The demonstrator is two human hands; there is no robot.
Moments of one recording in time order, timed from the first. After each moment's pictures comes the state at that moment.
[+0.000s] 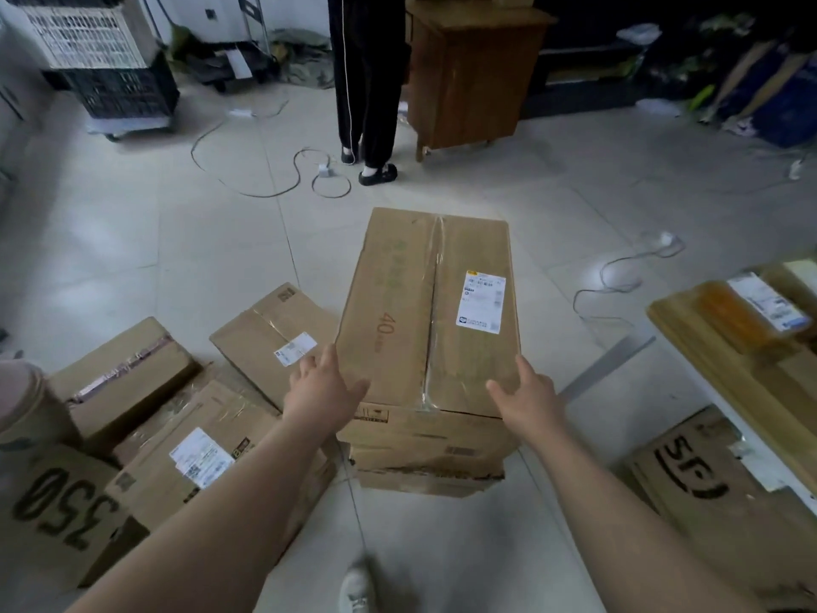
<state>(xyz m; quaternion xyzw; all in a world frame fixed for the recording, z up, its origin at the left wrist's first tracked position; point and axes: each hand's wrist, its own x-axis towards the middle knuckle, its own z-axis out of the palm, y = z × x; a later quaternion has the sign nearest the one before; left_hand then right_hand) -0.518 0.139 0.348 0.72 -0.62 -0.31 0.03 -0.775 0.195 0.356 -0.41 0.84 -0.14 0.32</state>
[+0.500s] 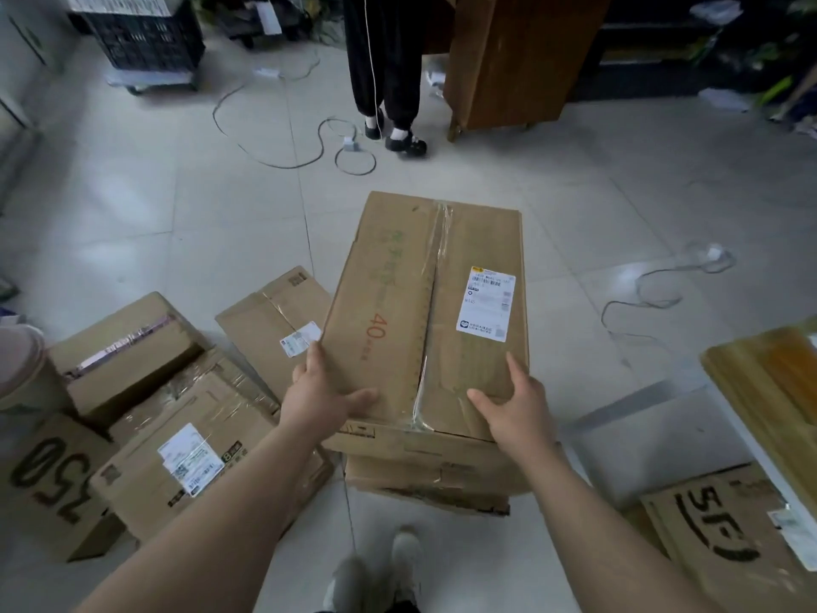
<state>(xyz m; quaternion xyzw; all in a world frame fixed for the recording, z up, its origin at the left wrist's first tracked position) -0.518 0.075 0.312 0.76 -0.51 -0.39 0.10 -0.771 0.113 0.316 -0.44 0.81 -0.18 0.33</state>
